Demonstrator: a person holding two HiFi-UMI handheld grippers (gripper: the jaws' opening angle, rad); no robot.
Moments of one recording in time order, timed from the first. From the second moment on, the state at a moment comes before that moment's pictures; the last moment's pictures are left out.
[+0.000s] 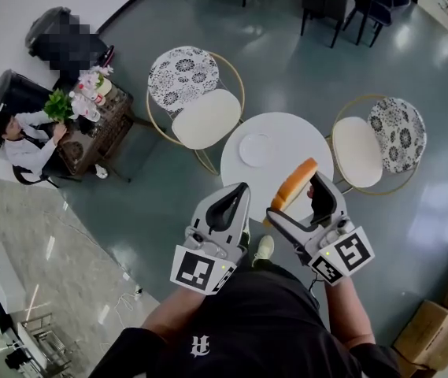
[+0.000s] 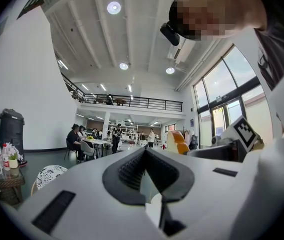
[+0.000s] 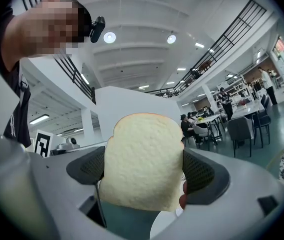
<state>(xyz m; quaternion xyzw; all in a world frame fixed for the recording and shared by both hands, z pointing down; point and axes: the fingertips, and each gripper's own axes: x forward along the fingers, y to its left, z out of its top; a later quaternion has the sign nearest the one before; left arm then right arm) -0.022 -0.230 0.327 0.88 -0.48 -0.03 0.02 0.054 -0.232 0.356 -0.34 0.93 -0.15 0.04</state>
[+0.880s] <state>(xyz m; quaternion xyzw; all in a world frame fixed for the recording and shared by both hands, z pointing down) -0.074 -0.405 0.467 0.89 -0.44 -0.01 0.06 0.001 -0.395 0.552 -0.38 0.90 -0.20 -0.08</state>
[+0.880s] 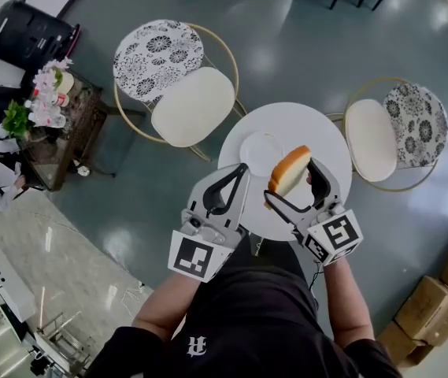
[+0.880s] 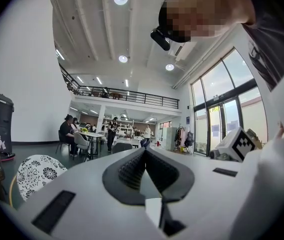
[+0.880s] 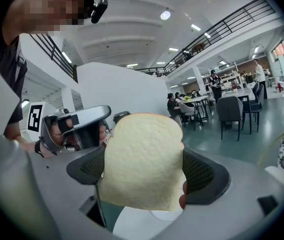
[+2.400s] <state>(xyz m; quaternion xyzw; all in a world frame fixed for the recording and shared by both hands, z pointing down) -0.116 -0.464 0.622 0.87 -0.47 0.01 0.13 -0.040 -0.459 0.846 -0.35 0.79 -0.26 -0.43</state>
